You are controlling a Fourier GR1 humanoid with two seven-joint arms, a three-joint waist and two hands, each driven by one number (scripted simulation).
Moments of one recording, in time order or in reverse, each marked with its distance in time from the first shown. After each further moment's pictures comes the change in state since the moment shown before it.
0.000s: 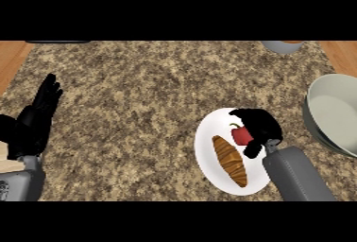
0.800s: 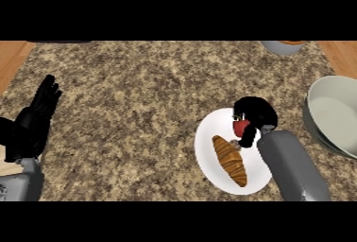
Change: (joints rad) left arm 0.015 -0.015 0.014 -0.032 -0.018 -0.019 0.016; right arm -0.157 0.058 -0.142 0.264 0.023 -0.135 -0.029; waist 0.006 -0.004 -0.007
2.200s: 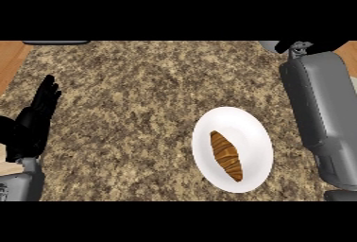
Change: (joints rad) left arm -0.003 -0.008 0.008 0.009 -0.012 0.006 0.001; right arm -0.455 -0.088 -0.215 -0.118 0.396 -0.245 0.957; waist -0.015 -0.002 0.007
